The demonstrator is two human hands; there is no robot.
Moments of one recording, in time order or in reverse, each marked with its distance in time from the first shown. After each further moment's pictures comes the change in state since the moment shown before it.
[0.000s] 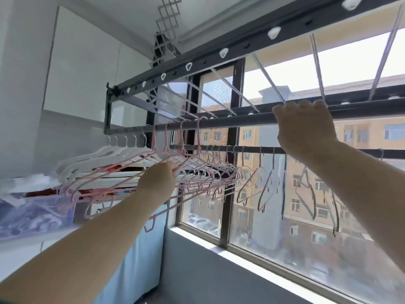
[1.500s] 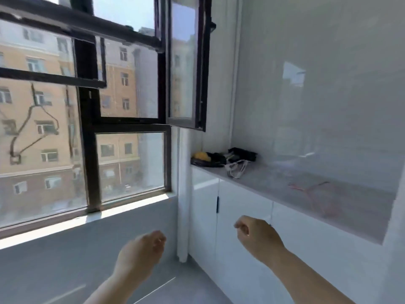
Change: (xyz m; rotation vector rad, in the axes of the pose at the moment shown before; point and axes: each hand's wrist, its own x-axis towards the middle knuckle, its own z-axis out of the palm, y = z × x) left_hand -0.441 0.473 0.081 -0.720 -0.880 0.836; right_hand -0.557 0.362 -0.154 0.026 -0.721 1.112
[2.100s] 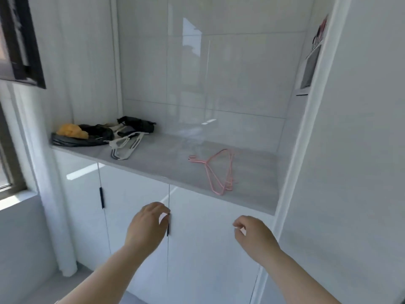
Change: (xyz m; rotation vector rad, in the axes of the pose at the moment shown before) left_hand 0.154 0.255 0.249 -0.269 -0.194 0.490; right_hand 0.028 0.294 -0.036 -0.124 0.177 0.513
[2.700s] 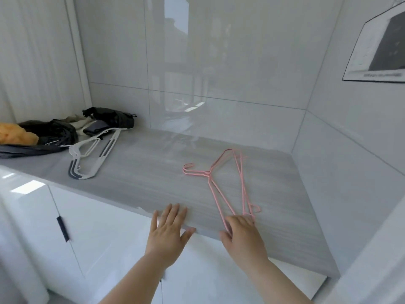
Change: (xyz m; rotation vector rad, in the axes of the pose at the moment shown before) left_hand 0.193 -0.049 0.138 0.356 -0.249 0.224; right_hand 0.193 0.004 0.092 -0.275 0.250 -0.069
